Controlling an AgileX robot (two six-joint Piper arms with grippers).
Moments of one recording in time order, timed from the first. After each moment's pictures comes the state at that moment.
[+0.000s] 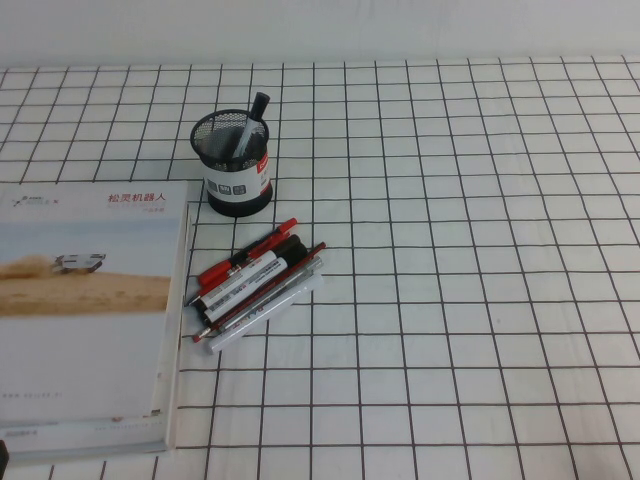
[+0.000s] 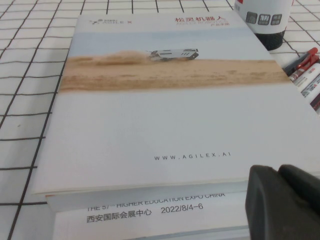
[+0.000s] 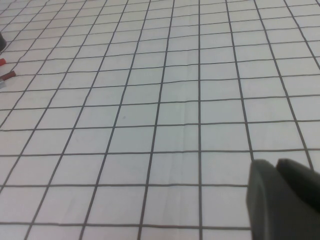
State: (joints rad) right arm 0.12 -0.02 0.03 0.14 0.38 0.03; left arm -0.13 -0.01 0.02 -0.04 0.38 0.07
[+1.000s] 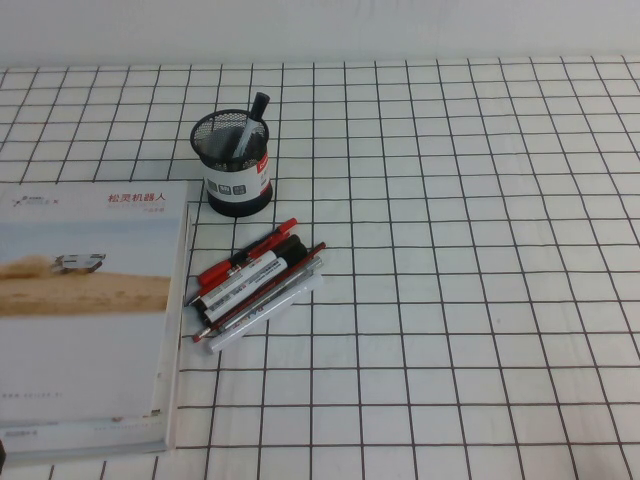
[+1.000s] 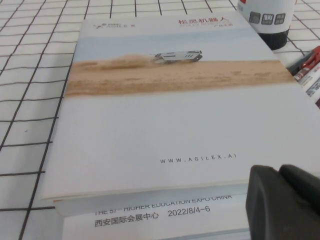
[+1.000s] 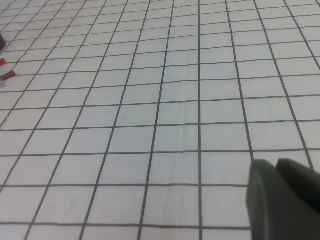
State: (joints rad) right arm 0.12 -0.02 0.03 0.14 0.38 0.03; left arm -0.13 -0.01 0.02 -0.01 0.38 0.07
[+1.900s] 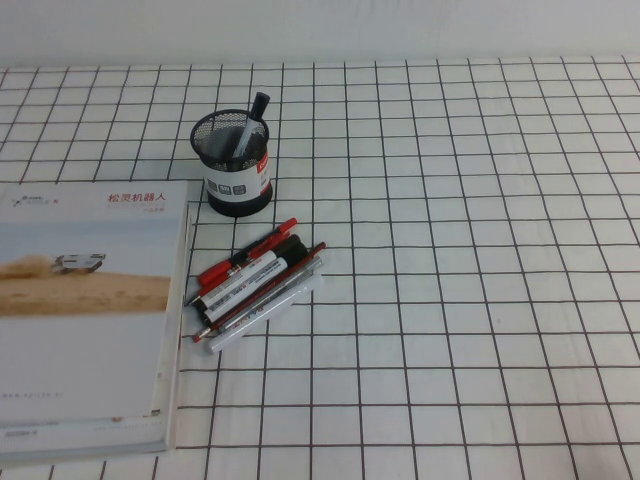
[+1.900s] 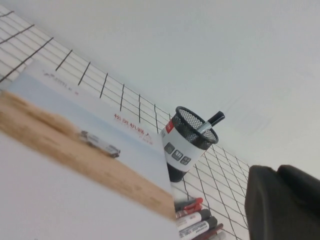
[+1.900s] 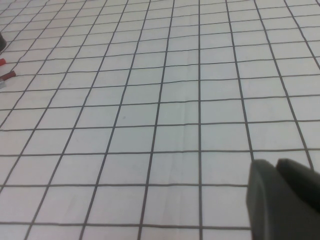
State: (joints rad) right arm 0.12 -0.02 0.03 0.14 0.38 0.03; left arm -0.13 0.00 0.01 -0.63 0.11 0.03
